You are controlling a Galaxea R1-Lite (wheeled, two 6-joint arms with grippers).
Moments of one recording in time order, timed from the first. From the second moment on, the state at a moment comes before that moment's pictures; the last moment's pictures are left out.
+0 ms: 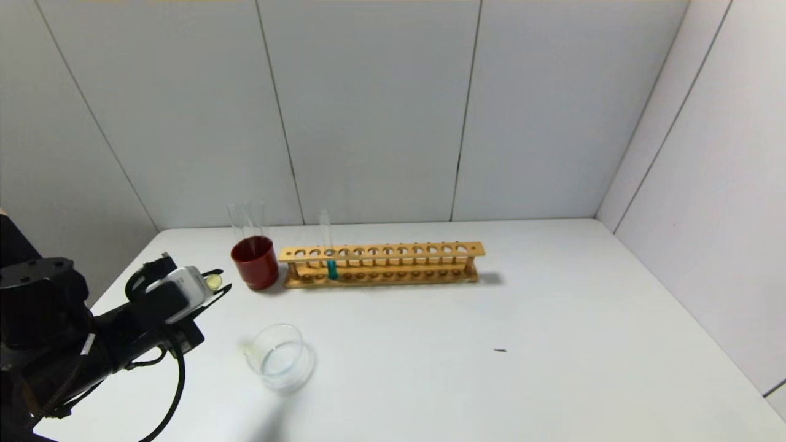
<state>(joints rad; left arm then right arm) -0.04 1.63 -0.22 -1.20 -0.35 0.90 0.00 0.00 0.00 0.00 0.00 0.01</state>
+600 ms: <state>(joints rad) -0.04 1.71 -0.15 -1.27 -0.33 1.27 0.00 0.00 0.00 0.00 0.00 0.01</state>
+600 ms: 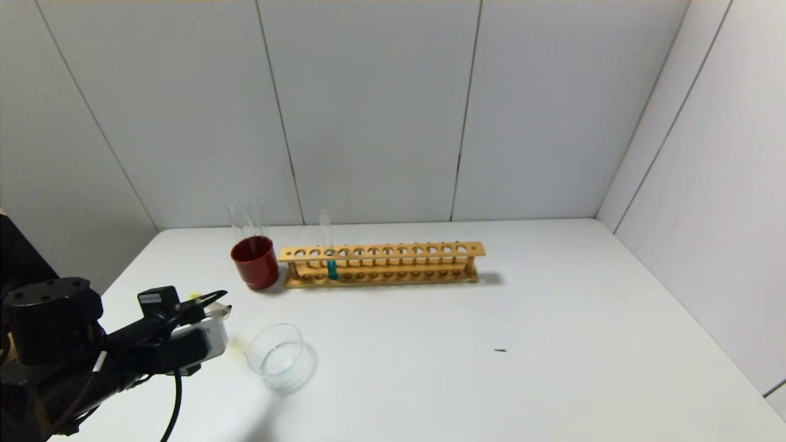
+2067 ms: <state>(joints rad) -0.10 1.93 -0.25 -1.37 -0.29 1.65 0.00 0.00 0.00 0.00 0.00 0.01</state>
